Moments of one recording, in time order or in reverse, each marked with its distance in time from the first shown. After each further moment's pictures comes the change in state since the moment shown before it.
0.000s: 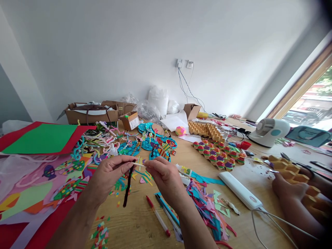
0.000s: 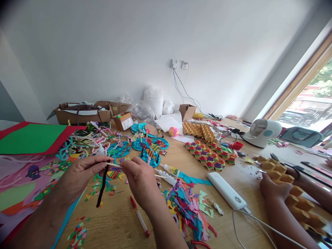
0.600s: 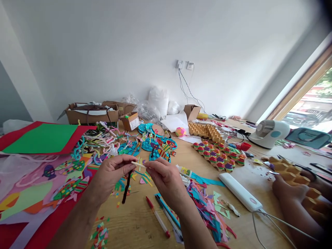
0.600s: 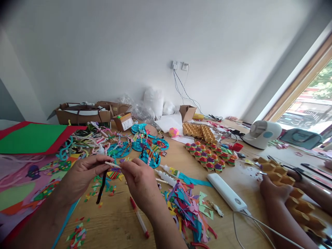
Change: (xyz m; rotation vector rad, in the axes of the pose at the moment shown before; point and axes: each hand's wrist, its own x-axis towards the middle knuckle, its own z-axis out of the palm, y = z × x) left_hand 0.001 -0.001 0.005 -0.090 0.011 -0.023; right_hand 0.000 -0.007 -0.004 0.005 -0.004 0.000
